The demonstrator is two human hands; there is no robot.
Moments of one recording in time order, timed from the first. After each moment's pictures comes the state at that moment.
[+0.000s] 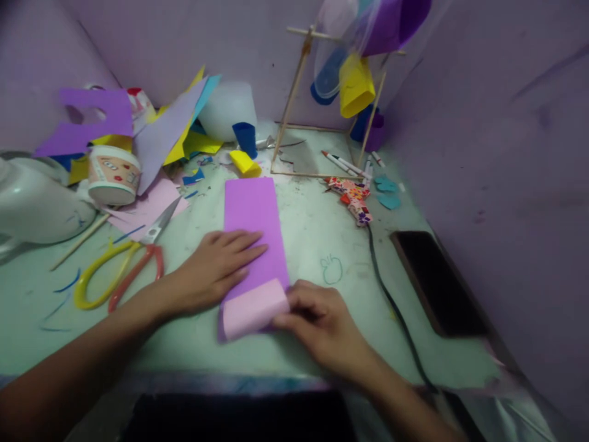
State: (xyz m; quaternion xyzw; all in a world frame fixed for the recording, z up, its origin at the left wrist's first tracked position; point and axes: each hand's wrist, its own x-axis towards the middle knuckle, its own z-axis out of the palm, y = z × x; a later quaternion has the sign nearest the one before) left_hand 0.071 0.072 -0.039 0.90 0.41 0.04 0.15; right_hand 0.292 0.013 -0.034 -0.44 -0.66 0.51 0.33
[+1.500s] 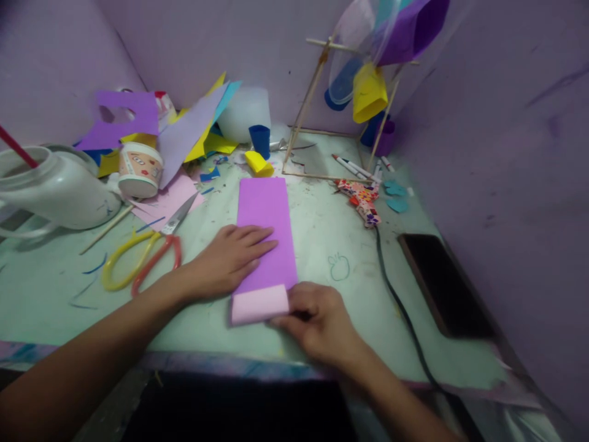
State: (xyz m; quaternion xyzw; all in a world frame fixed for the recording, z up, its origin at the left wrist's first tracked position) left_hand 0.073 0.068 -0.039 0.90 0.42 0.05 0.13; right_hand 0.279 0.010 -0.051 -0.44 -0.75 0.40 0.28
